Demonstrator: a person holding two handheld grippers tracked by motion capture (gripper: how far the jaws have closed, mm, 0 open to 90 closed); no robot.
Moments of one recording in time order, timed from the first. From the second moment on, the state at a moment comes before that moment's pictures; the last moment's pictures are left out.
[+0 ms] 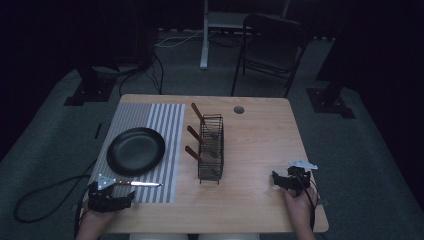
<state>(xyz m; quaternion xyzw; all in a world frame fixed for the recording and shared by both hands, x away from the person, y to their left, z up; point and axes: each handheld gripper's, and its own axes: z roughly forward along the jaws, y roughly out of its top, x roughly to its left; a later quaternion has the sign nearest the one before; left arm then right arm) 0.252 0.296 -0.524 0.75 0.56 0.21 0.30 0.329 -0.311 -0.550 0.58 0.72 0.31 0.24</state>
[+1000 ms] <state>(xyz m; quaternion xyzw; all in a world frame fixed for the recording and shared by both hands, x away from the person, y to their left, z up) 0.306 0.234 -0.470 0.77 0.49 0.18 0.36 0.329 -0.311 -0.551 0.58 0.72 0.31 0.24</state>
